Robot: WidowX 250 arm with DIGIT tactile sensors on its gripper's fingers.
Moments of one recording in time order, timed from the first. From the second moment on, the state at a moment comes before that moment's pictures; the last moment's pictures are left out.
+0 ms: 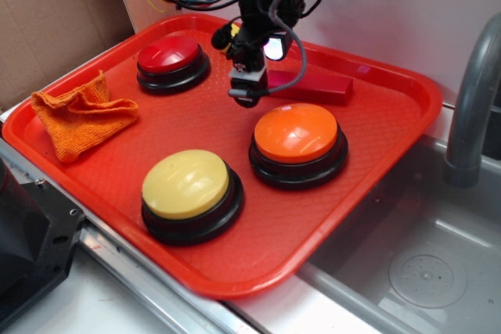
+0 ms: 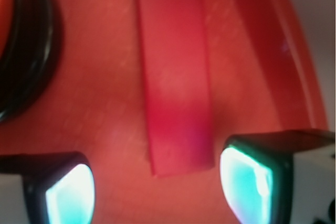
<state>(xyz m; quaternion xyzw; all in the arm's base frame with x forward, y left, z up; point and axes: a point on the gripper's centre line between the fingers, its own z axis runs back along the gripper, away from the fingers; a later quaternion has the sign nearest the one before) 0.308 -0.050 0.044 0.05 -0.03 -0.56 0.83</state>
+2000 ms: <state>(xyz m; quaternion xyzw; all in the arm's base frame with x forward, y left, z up) 0.211 -0.010 0.139 0.06 0.11 -0.11 0.99</state>
